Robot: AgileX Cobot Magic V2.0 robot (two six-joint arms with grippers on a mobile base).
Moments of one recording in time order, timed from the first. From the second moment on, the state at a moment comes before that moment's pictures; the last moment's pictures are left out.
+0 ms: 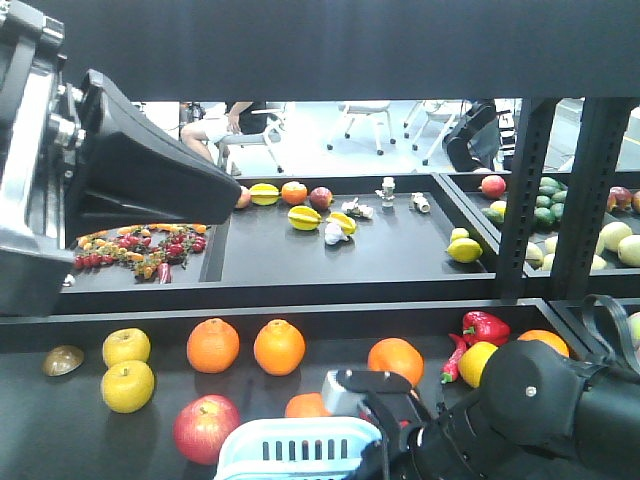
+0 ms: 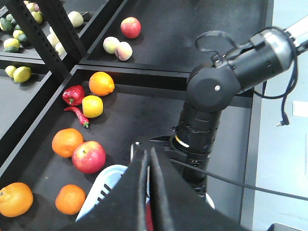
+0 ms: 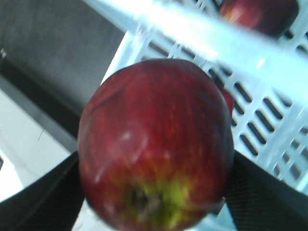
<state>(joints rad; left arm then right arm) -0.52 1.34 -1.96 -0.50 1.28 0.64 0.51 1.61 -1.13 0.63 0.81 -0.30</state>
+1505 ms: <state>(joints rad) -0.52 1.34 -1.96 -0.50 1.28 0.64 0.41 1.32 -1.27 -0.18 0.96 0.16</state>
